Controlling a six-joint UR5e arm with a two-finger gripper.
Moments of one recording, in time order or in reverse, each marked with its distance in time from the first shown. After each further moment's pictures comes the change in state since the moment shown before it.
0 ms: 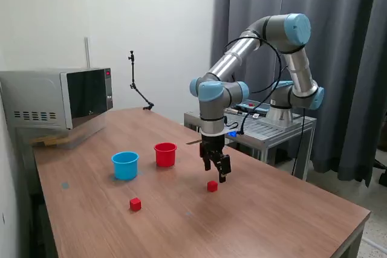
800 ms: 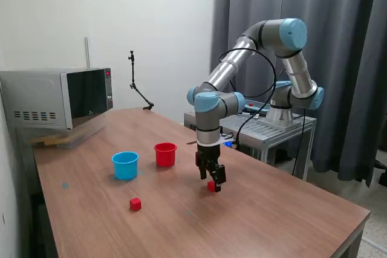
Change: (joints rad) arm -0.012 0.058 -0.004 -0.078 0.000 -0.012
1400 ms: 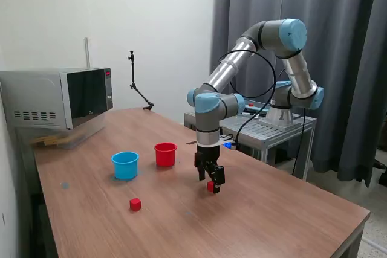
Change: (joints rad) arm 0.000 0.005 0.002 -0.020 -0.010 -0.009
